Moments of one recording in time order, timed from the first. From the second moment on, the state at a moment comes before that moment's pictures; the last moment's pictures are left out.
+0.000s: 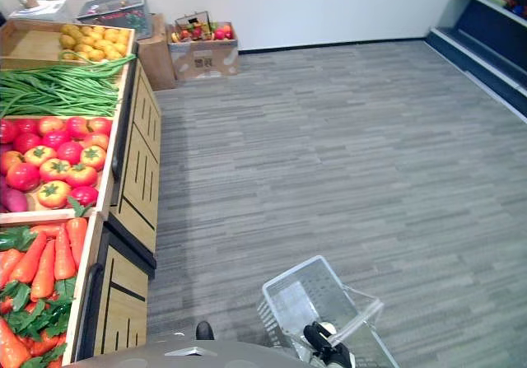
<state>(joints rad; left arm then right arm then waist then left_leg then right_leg) 0.35 0.11 0.15 1.11 -0.06 -0.12 0.09 0.17 0.00 -0.47 1.08 0.17 -0.11 -0.08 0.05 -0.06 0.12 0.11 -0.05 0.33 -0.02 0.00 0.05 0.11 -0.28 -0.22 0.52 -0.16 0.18</state>
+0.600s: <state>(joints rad) 0.33 0.09 0.29 1.16 -0.02 -0.11 0.15 0.20 0.00 -0.46 1.08 0.17 -0.11 -0.05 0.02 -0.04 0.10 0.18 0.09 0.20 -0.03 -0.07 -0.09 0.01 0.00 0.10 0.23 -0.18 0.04</state>
